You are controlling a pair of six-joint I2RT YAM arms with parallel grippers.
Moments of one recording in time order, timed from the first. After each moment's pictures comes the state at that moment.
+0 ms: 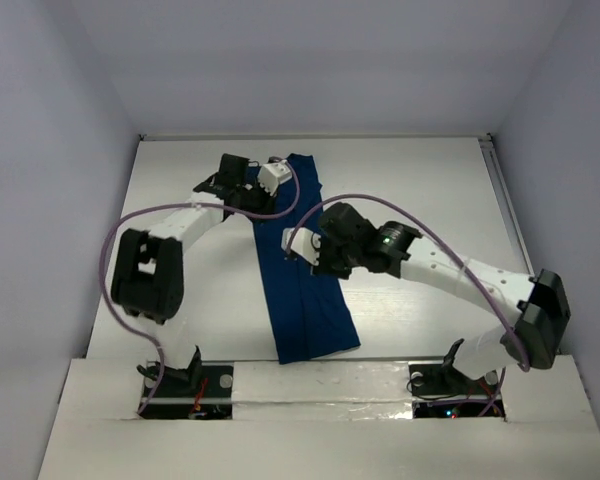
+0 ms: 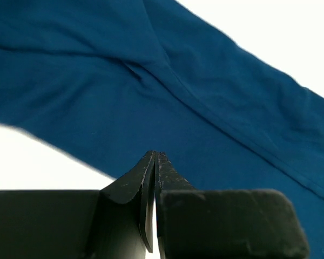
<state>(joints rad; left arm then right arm) -0.31 1.67 1.20 -0.33 0.47 0.37 0.95 1.43 1.28 -0.70 -0.11 -0.53</state>
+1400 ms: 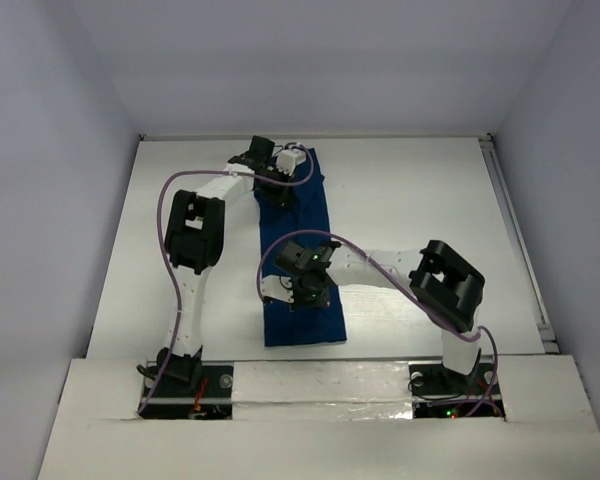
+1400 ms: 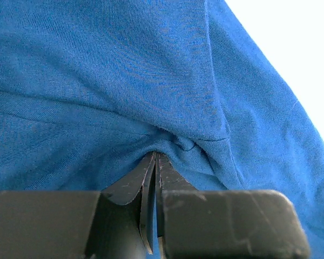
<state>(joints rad) -0.32 2.30 1.81 -0.52 0.46 0.19 1.05 1.92 1.33 -0.75 -0.13 -0.62</state>
